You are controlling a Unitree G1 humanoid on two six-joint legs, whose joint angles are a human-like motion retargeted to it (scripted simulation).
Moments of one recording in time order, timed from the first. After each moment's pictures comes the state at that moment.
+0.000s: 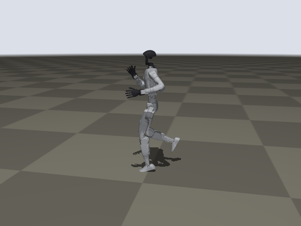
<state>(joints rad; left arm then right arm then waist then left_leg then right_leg) 0.47 0.79 -0.10 -0.42 -0.46 -0.10 0.42 -0.42 -0.41 0.55 -0.69 0.01 -0.05 -0.21 0.29 0.05 0.00 -0.22 0.09 0.06 0.31 0.22 -0.09 -0.19 0.03 0.11 1.35 -0.09 0.02</state>
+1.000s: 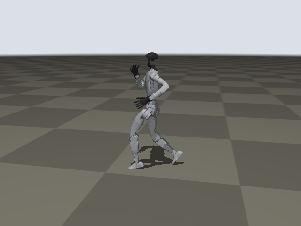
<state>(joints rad) 0.81 0.58 0.03 -0.26 -0.46 -0.12 0.38 -0.63 -0.41 0.65 -0.66 0.08 -0.04 -0.25 0.40 -0.01 0.03 -0.46 0.10 0.24 0.58 0.21 -0.08 0.05 -0.01 0.09 0.88 0.02 0.03</state>
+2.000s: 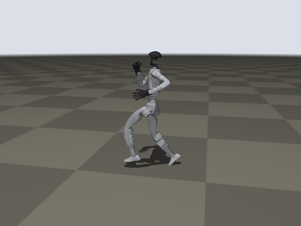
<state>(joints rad) 0.85 0.66 0.11 -0.36 -0.50 -0.14 0.33 -0.73 -0.27 0.64 -0.56 0.09 0.01 -0.09 0.36 0.03 0.05 -0.68 0.06 0.21 0.97 0.00 -0.01 0.16 0.00 0.28 0.62 0.08 0.11</state>
